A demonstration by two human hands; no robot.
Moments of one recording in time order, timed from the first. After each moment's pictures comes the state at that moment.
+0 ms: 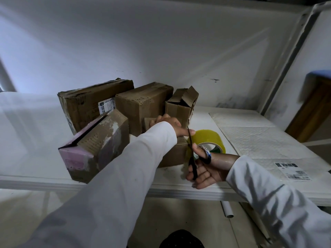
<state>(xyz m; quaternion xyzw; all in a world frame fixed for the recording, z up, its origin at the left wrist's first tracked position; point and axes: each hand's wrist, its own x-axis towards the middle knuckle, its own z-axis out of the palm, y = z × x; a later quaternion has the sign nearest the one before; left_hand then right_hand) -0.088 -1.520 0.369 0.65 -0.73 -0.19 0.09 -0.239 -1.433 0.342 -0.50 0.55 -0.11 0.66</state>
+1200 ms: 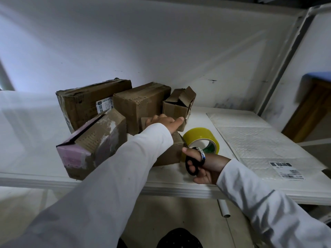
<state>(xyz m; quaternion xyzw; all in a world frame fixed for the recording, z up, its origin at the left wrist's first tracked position) -0.087 -1.524 0.360 0.66 -0.73 -0.15 0.08 -0.223 -1.414 0.351 -0.40 0.63 -0.21 0.63</state>
